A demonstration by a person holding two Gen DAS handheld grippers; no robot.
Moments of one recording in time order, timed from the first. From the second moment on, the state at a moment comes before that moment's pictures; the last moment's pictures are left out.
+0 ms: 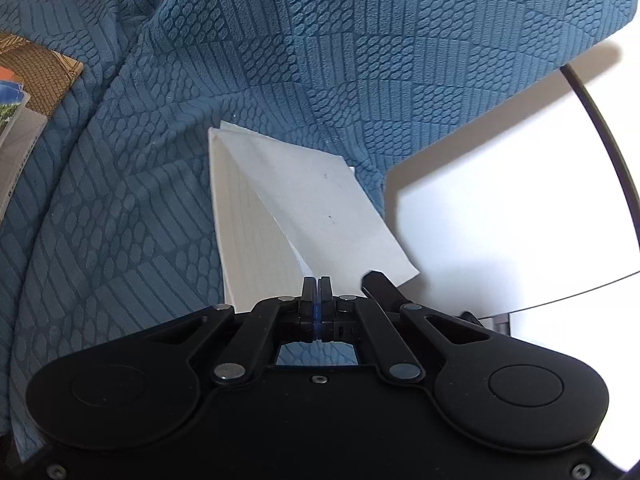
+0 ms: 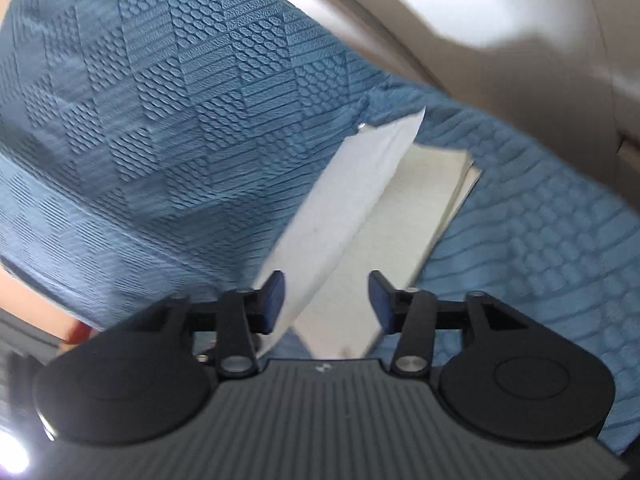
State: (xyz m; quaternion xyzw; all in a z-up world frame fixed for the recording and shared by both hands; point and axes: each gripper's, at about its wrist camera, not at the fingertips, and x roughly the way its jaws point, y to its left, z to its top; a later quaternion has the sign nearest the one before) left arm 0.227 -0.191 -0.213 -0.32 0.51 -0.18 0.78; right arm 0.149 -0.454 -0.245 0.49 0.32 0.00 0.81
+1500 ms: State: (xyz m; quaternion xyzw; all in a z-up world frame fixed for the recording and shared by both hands) left arm 0.275 -0.181 -0.250 -0.32 0.48 -0.15 0.80; right arm 0.123 -0.473 -0.234 0.51 0.29 -0.01 0.81
